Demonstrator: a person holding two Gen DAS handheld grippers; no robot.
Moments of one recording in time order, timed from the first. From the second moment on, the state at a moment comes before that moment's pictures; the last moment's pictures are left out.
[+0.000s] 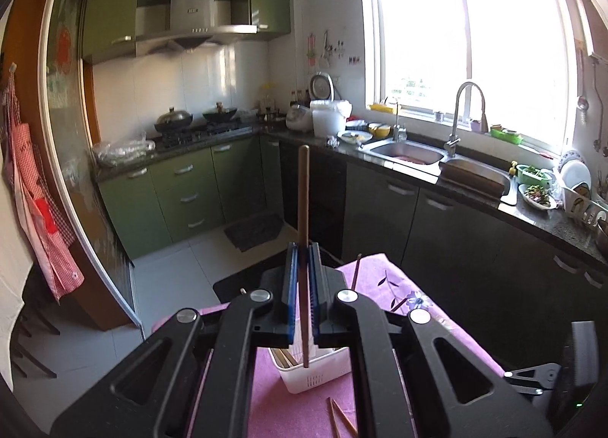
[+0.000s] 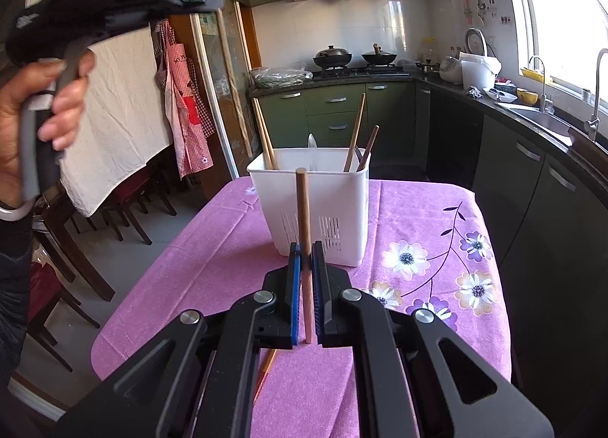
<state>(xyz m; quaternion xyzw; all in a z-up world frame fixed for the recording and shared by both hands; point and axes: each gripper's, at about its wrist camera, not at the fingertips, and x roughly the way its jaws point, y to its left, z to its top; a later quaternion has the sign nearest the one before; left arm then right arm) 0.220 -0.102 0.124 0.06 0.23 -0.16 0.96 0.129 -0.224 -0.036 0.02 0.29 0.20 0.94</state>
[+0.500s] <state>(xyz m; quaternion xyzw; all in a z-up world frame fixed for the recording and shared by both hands) 0.238 -0.088 0.084 0.04 0.25 -0.17 0.95 0.130 -0.224 -0.035 0.02 0.29 0.20 0.93</state>
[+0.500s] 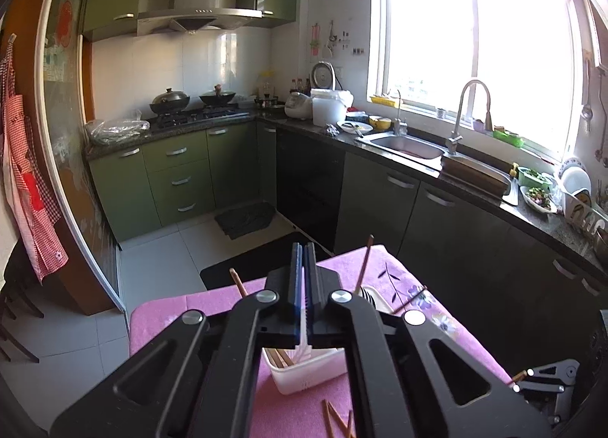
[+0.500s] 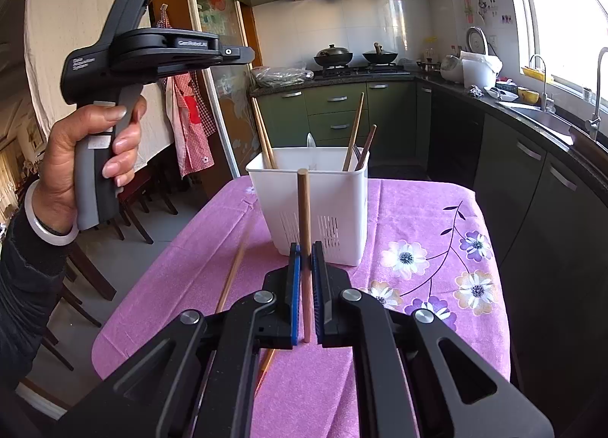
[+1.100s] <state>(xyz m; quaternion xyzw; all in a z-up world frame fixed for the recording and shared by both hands) 0.160 -0.088 -0.037 0.11 0.44 -0.23 0.86 0.138 -0.227 0.026 0.02 0.24 0.20 0.95</state>
